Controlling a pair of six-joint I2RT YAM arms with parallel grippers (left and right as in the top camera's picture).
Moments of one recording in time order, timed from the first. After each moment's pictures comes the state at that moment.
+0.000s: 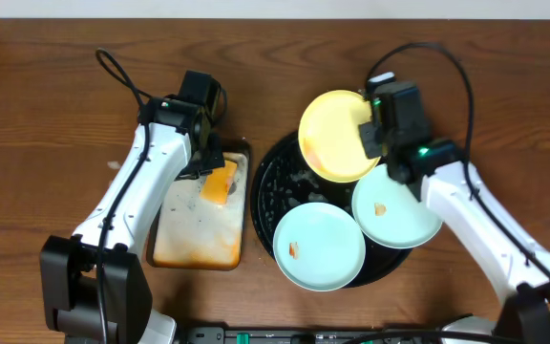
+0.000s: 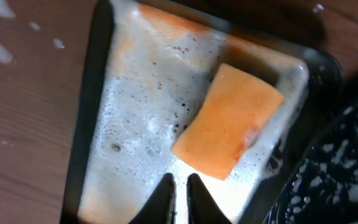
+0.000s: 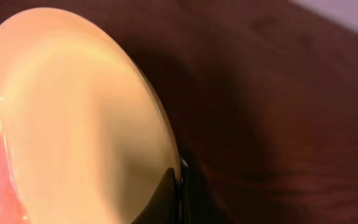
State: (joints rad) left arm -0.23 1.67 1.34 -1.11 -0.13 -0.46; right arm 0.38 1.53 1.09 -0.40 0.27 -0.05
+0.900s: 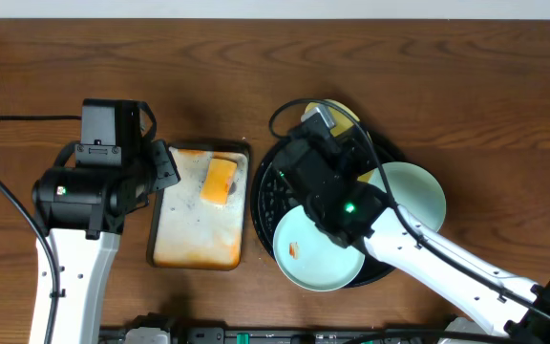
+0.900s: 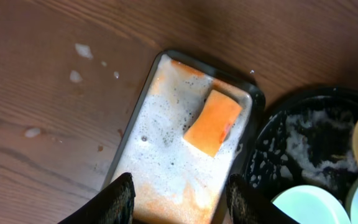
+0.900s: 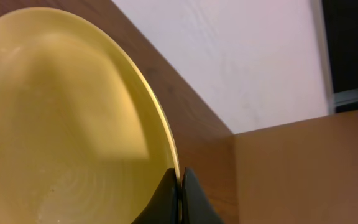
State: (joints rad) left arm -0.08 1.19 1.33 -1.20 -0.05 -0.40; right arm 0.86 1.51 1.09 -0.41 1.12 -0.24
